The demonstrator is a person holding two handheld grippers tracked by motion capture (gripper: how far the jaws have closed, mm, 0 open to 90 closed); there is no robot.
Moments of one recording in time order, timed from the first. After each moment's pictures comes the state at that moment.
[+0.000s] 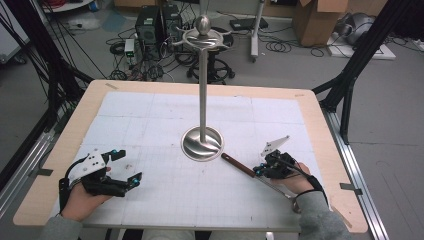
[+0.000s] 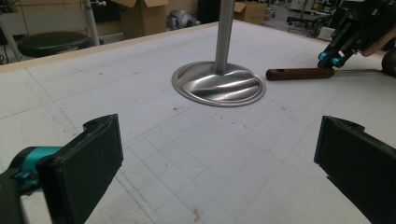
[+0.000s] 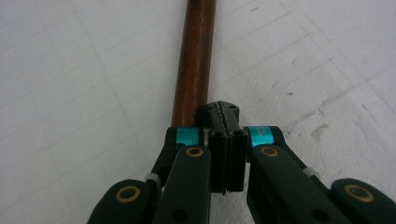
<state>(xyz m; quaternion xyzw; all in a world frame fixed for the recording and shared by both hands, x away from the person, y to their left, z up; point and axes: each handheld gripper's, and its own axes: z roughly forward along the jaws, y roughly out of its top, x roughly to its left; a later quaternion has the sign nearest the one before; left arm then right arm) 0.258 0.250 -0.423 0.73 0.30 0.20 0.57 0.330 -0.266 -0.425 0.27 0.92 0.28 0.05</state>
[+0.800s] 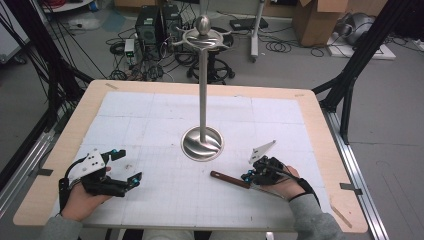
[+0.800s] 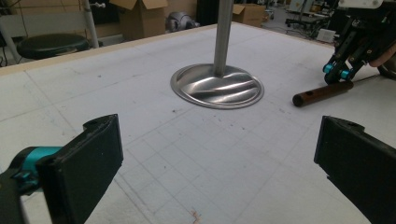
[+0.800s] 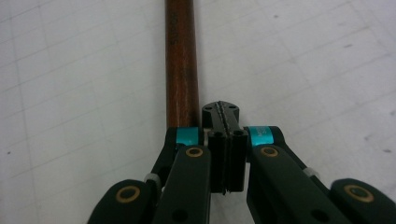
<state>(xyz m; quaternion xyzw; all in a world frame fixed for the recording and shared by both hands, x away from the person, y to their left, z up) 0.257 0.250 -0.421 0.73 0.30 0.20 0.58 0.317 -0.233 -0.426 0.21 0.93 0.29 0.01</state>
